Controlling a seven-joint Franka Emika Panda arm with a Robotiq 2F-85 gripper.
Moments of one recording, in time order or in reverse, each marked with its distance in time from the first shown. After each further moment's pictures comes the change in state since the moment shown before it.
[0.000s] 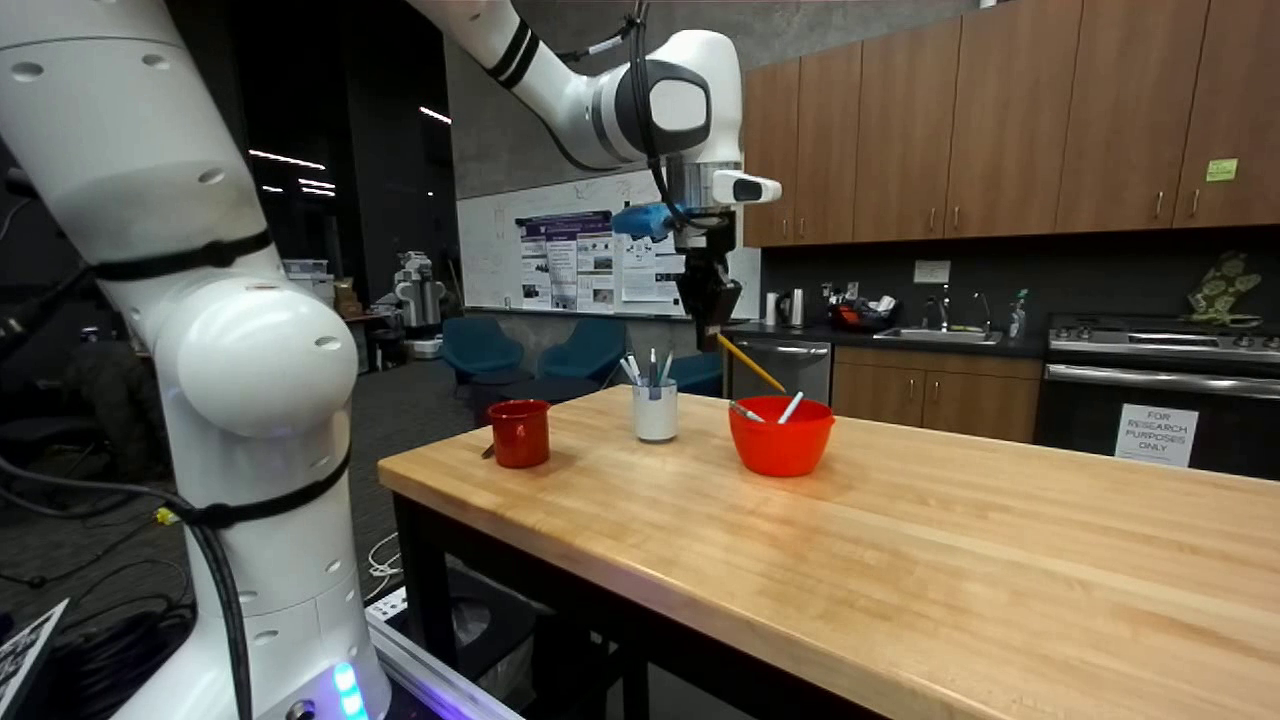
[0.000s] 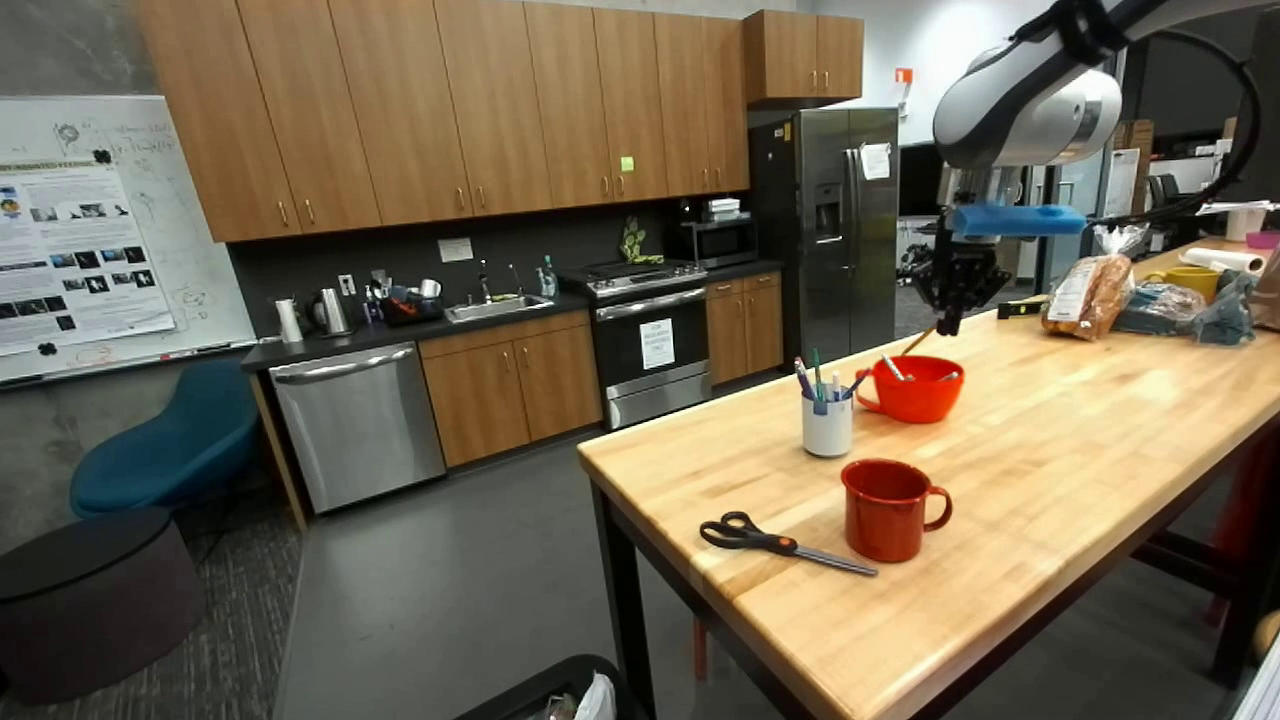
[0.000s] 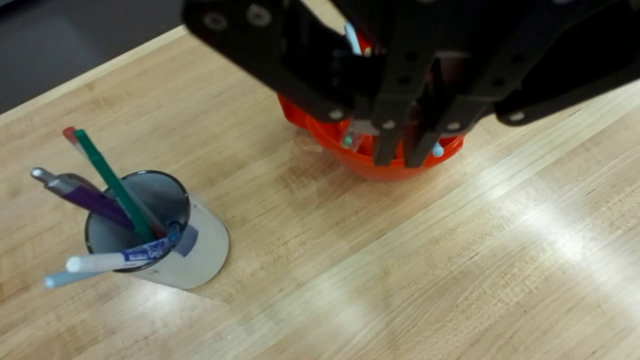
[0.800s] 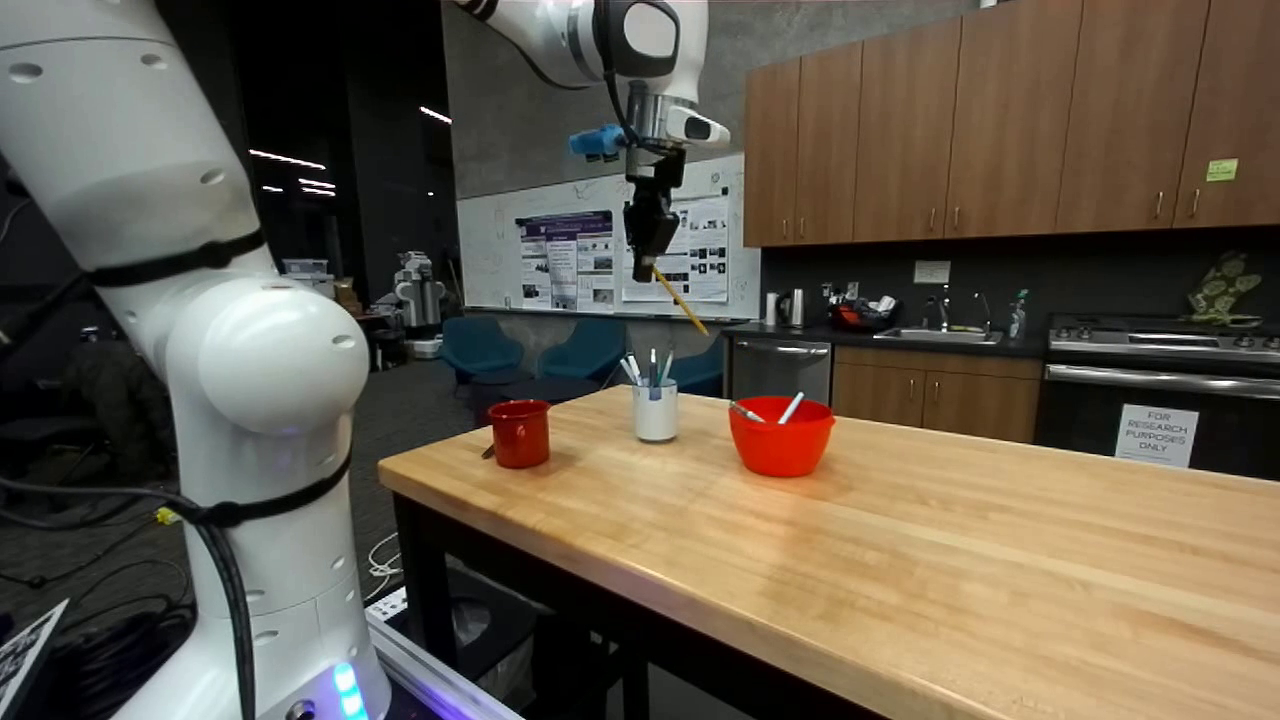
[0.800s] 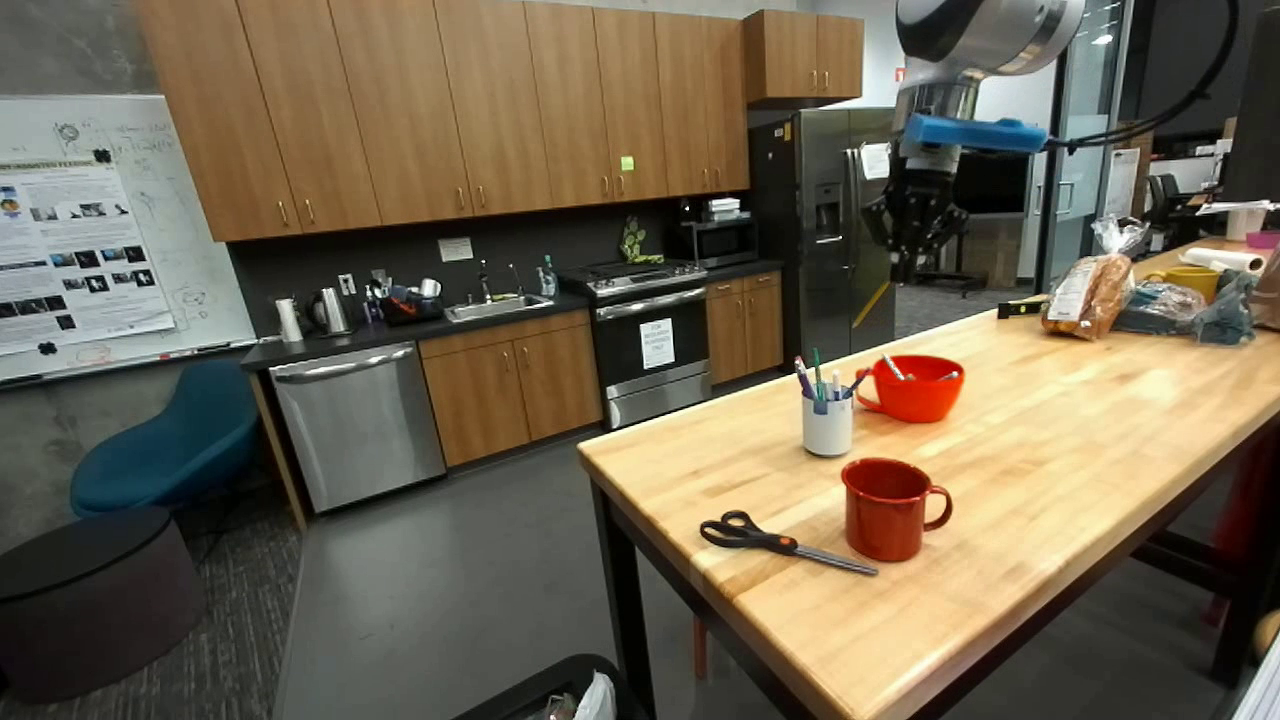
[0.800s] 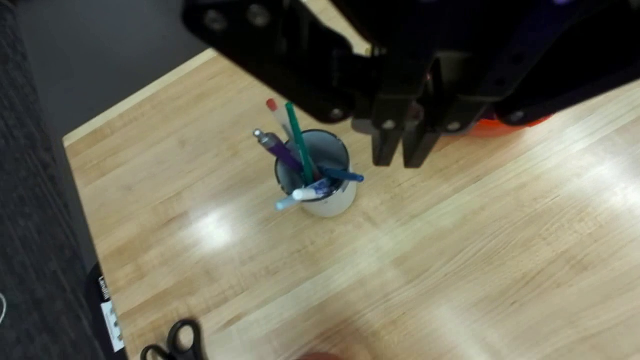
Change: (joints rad) arm 0.081 -0.025 0.071 0.218 0.143 -0.349 0.069
